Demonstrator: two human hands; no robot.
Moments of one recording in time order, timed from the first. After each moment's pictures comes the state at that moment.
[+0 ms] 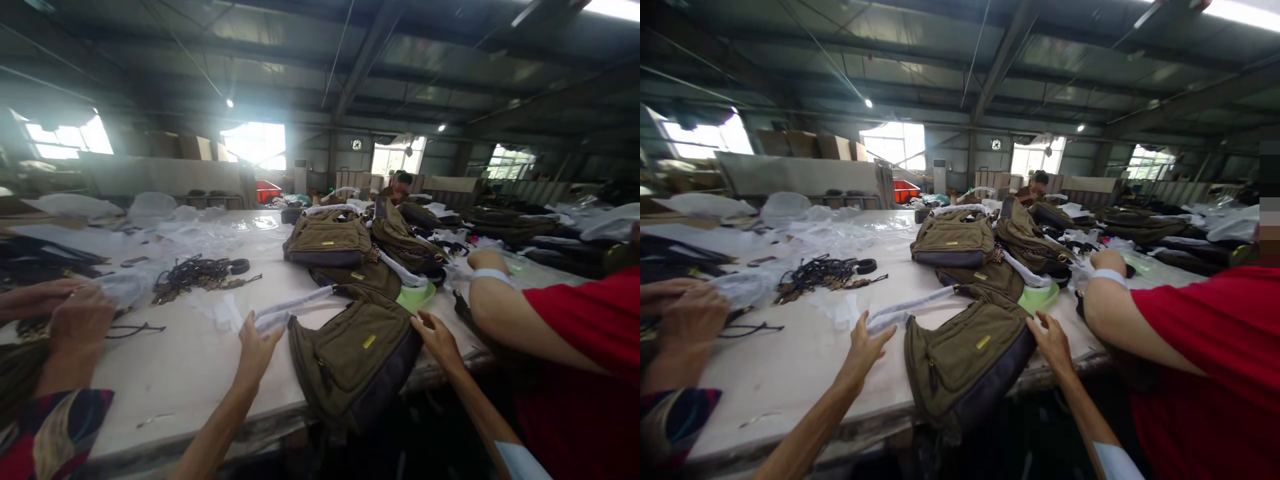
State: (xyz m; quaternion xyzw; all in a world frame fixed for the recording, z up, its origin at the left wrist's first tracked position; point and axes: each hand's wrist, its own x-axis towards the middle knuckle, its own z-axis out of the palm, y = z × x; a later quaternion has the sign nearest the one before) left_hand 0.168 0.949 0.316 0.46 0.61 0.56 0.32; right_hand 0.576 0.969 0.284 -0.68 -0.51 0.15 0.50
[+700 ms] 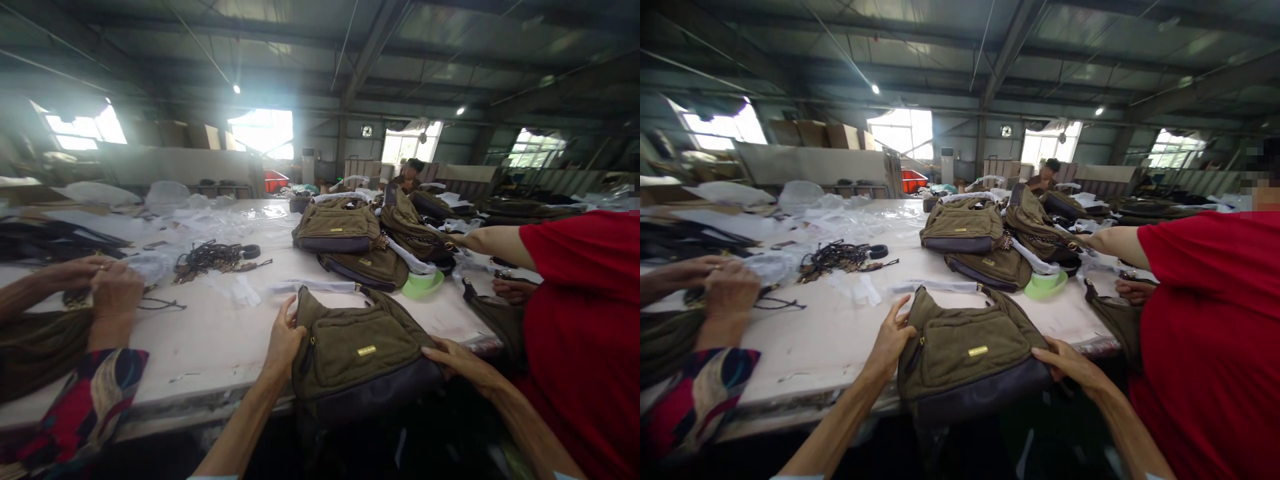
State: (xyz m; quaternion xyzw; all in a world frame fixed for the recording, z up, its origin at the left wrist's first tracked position) left_hand 0.207 0.909 0.337 0.42 0.48 0.58 0.51; right_hand 0.565 0.884 0.310 -0.60 -0.57 0.49 0.29
